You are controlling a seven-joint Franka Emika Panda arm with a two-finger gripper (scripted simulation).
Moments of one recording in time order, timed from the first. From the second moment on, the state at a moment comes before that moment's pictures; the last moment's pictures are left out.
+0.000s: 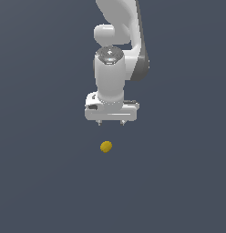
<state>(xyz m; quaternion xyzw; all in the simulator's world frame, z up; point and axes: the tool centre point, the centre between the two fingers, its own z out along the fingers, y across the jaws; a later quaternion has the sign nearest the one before) 0.006 -0.007 0.187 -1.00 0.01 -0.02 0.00</state>
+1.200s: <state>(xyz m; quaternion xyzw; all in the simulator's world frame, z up) 0.013 0.008 0.167 -1.00 0.00 -0.01 0.01</state>
